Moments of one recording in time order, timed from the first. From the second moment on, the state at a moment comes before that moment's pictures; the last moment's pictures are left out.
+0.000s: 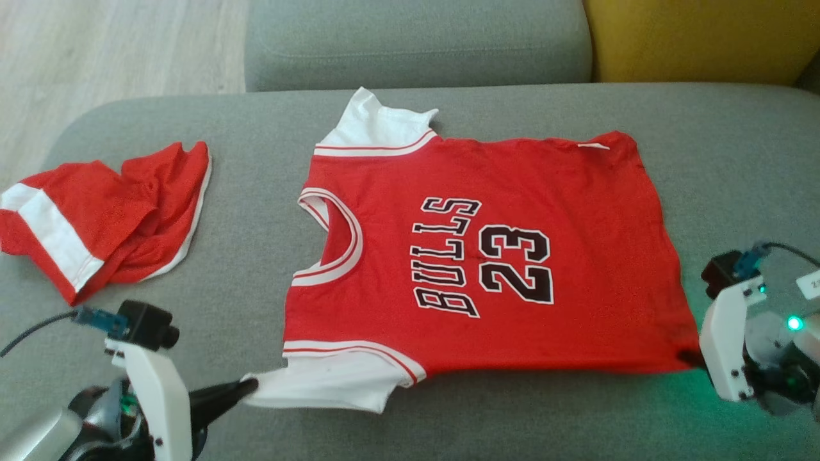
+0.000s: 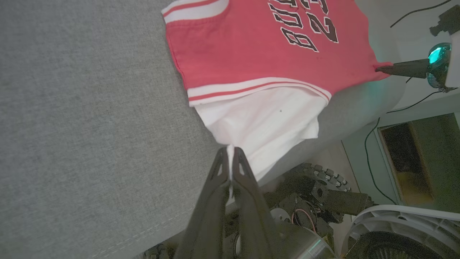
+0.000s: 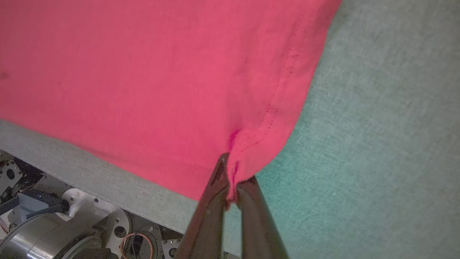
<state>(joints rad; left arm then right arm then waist) -0.15 0.75 -0.67 0.04 -1.18 -0.11 0.50 -0.58 -0.76 1.12 0.57 1.10 0.13 0.63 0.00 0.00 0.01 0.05</state>
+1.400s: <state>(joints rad) -0.75 0.49 -0.73 0.48 -0.82 -0.08 0.31 -0.92 -0.56 1.10 0.85 0.98 0.13 0.35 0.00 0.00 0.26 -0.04</state>
